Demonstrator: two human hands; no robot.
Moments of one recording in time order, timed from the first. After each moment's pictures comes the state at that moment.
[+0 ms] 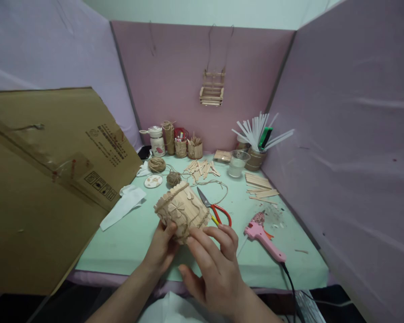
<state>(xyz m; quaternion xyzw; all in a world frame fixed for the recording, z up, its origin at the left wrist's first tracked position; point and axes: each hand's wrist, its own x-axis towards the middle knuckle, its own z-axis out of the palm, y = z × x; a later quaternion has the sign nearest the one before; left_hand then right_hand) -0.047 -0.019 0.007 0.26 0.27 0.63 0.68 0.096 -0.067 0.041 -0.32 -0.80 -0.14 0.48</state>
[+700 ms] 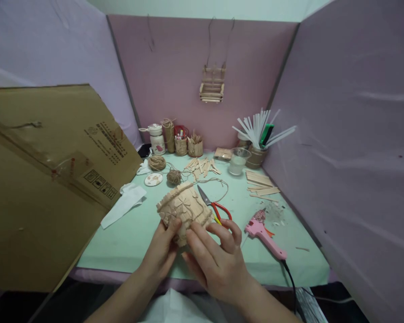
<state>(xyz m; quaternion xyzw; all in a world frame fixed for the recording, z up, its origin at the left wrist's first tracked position) -0.041 -0.032 0.030 0.25 0.32 0.60 0.69 0.099 -0.061 0.044 -0.35 -0.80 -0.19 0.45</state>
